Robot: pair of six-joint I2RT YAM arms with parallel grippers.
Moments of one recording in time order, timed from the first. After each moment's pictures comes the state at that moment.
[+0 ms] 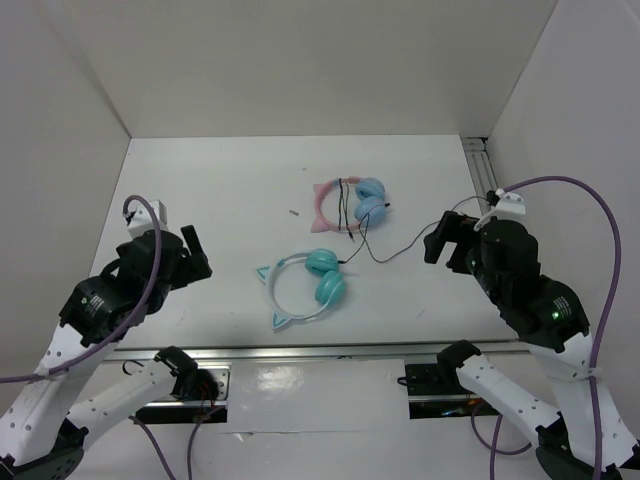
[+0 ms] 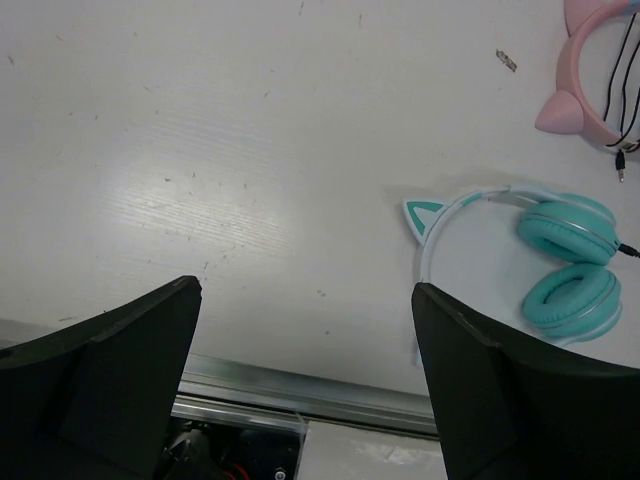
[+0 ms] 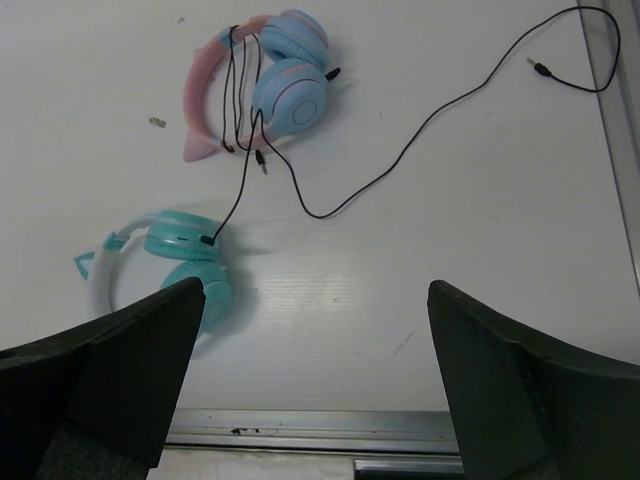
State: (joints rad) left arm -0.56 0.74 1.16 -1.17 -0.56 -0.66; right arm 0.46 0.70 1.21 -1.00 0.35 0.46
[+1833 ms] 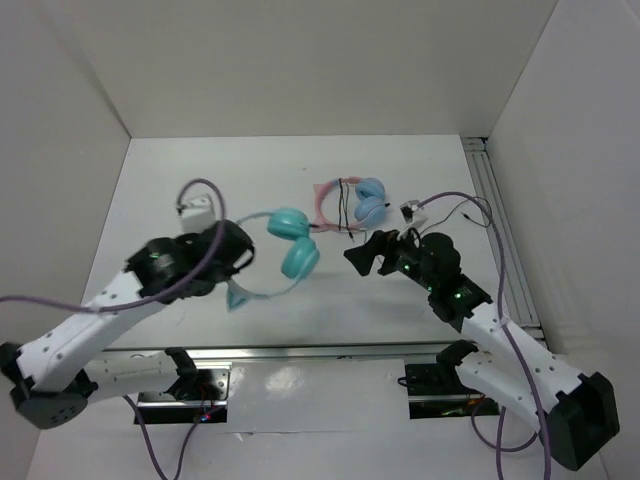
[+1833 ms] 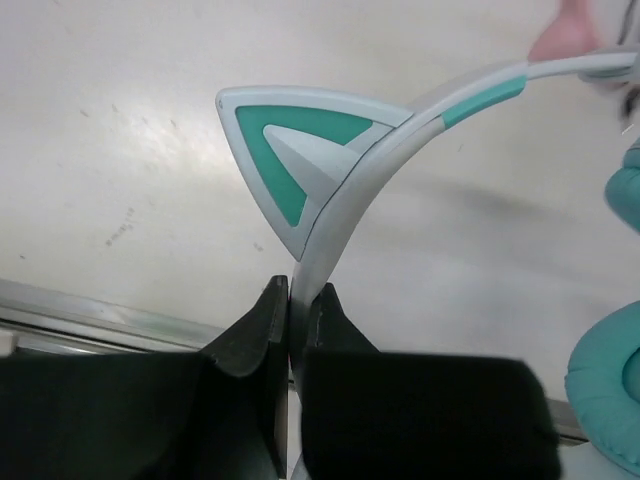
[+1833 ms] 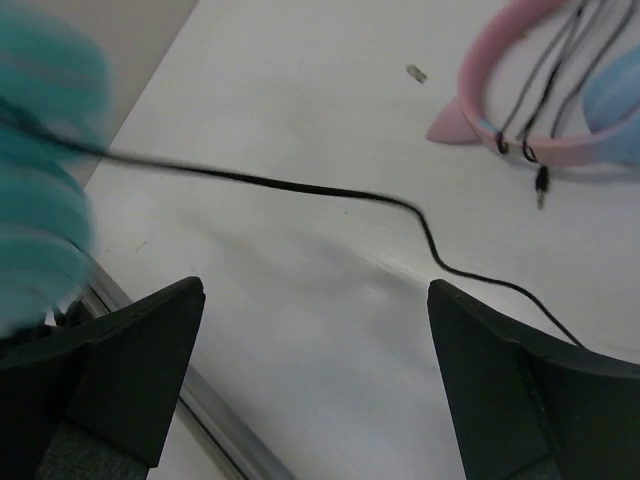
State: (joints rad) left arm -0.89 1.10 1.21 -1.28 -0.65 -1.09; right arm 0.50 0.77 0.54 -0.01 -0.20 0.53
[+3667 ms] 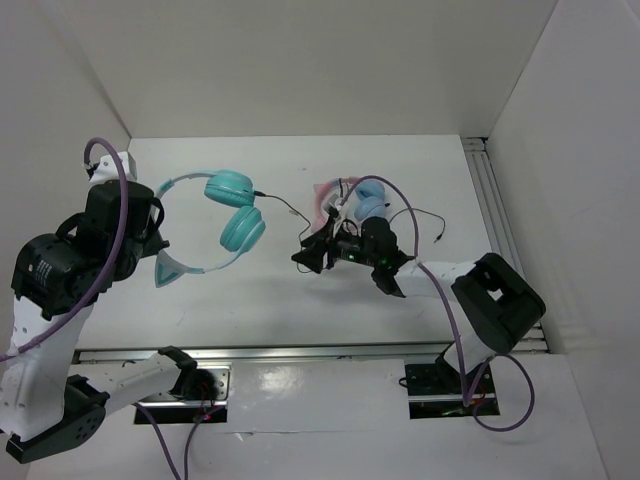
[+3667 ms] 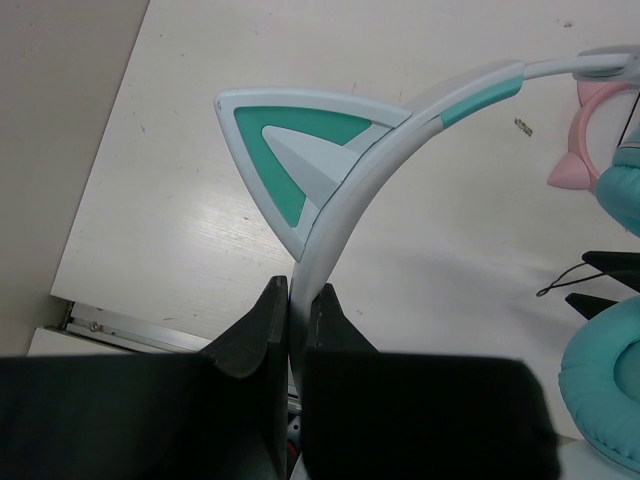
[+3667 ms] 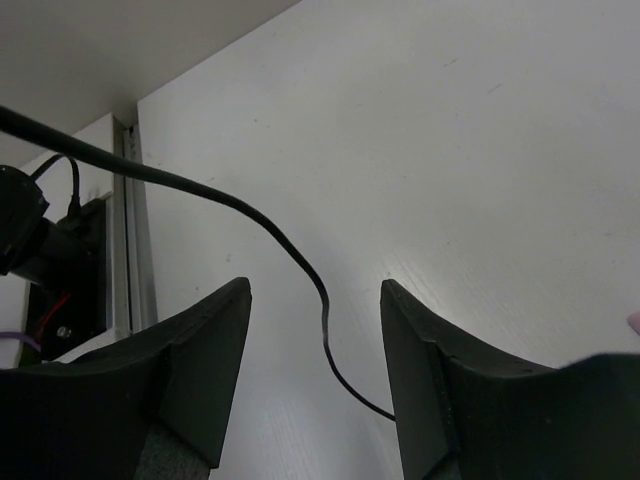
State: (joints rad) left arm -0.49 1.03 1.78 -1.49 -0.63 -0.56; right arm 0.67 1.55 0.64 0.83 -0.54 0.29
